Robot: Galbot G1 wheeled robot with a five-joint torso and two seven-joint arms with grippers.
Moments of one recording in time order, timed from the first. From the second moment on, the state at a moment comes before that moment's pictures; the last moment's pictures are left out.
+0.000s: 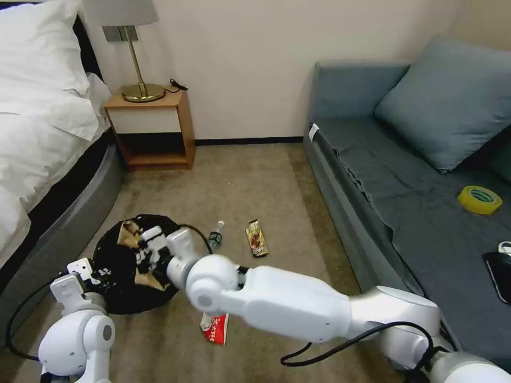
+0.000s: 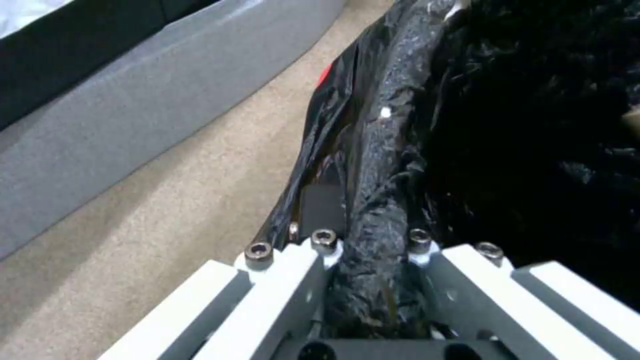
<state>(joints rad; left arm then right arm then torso) 1.40 -1.51 -0.85 -2.15 -0.34 0.72 -0.36 -0.28 1.48 -0.91 1.55 1.11 -0.31 0.51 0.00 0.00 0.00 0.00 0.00</state>
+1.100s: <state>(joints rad) 1.41 -1.52 -0.87 -2.17 -0.34 0.72 -0.36 -0.27 1.43 -0.70 1.64 1.02 -0.31 0.51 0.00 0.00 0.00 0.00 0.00</state>
